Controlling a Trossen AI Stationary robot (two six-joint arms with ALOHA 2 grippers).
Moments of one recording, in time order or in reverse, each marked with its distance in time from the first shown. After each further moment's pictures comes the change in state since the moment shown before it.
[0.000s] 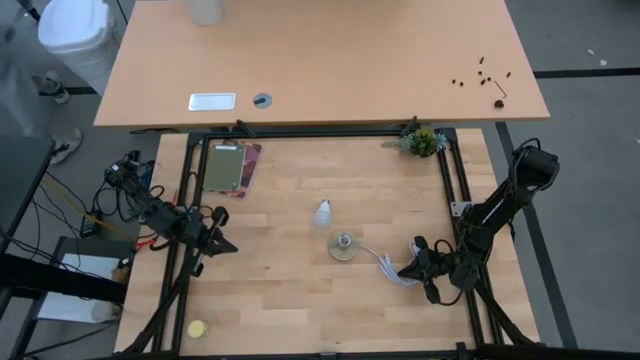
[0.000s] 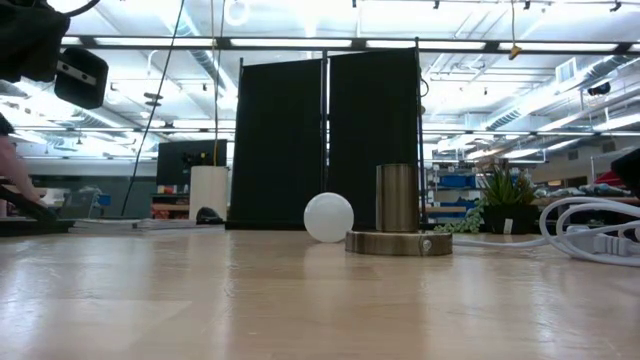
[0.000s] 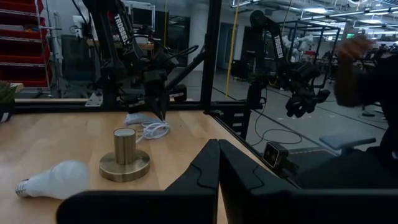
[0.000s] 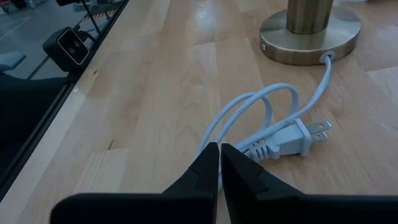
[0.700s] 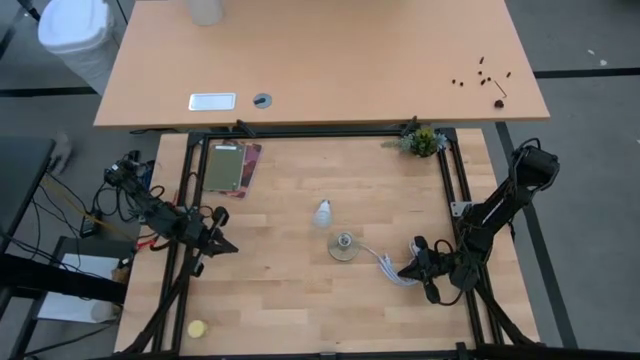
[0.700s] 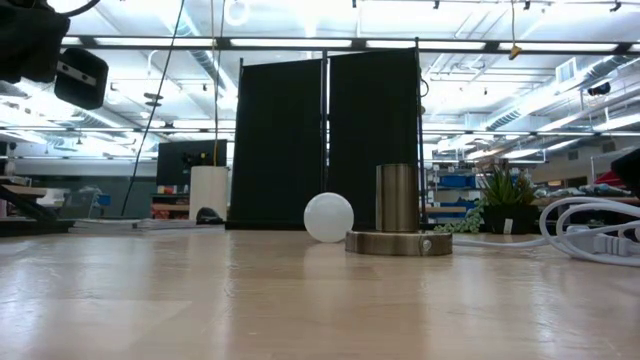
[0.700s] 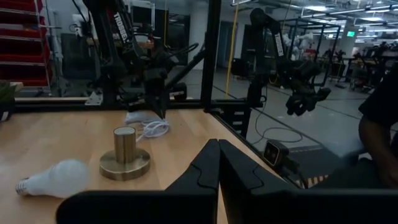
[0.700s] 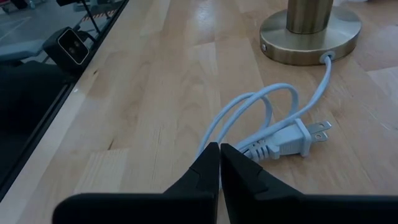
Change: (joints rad) left arm 0.000 0.008 0.000 0.001 0.000 0.000; right arm 0.000 0.000 0.000 0.000 0.000 0.000
